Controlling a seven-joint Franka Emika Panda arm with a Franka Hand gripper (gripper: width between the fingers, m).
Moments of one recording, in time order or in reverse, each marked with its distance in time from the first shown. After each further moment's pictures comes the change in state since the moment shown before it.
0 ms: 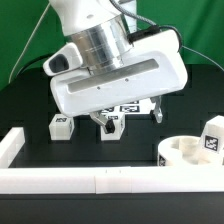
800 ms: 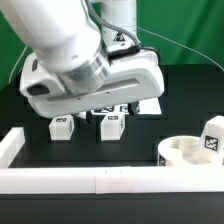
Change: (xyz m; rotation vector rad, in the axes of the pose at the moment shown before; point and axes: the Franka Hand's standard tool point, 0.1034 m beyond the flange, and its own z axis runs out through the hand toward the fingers) arm -0.027 0.031 -0.011 -0.064 -0.610 -0.043
